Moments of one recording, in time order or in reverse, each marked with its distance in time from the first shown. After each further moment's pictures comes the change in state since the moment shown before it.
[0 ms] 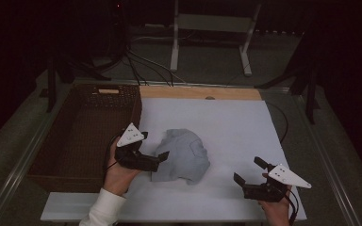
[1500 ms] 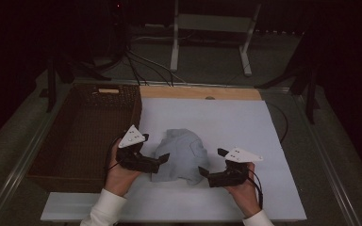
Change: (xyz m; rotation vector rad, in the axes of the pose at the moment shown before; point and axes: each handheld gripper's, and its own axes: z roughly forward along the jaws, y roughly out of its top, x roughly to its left) left arm 0.000 -0.006 0.003 0.012 -0.012 -0.007; right arm 0.049 0.028 0.088 0.195 0.166 -0.028
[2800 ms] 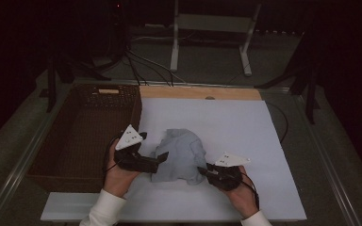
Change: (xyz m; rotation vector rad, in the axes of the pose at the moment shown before) left arm -0.003 0.002 -0.007 -0.042 0.027 0.021; right arm 0.010 -0.012 0.011 0.146 0.013 -0.068
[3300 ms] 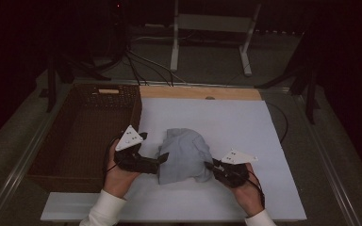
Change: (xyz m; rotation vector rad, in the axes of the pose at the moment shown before) left arm -0.002 0.001 -0.001 -0.004 -0.002 0.005; right arm -0.012 0.005 -0.015 -0.020 -0.086 -0.007
